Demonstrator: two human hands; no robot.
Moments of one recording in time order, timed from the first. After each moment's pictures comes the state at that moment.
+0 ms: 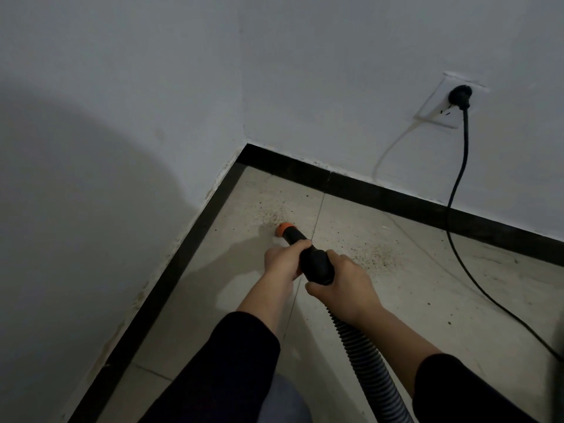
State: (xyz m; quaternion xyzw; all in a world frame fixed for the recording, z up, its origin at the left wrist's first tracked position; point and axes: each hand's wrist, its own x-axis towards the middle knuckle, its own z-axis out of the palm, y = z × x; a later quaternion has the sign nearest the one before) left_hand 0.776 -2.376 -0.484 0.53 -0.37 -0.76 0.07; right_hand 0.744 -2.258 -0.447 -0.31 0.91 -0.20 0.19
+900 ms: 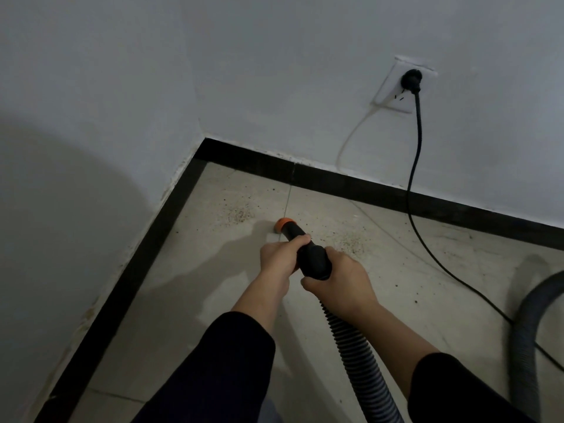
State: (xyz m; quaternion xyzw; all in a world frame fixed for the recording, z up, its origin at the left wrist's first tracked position) left_hand 0.748 -2.336 -0.480 0.49 -0.42 -0.76 0.04; right_hand 0.728 -2.222 -0.447 -0.22 0.93 -0.22 0.19
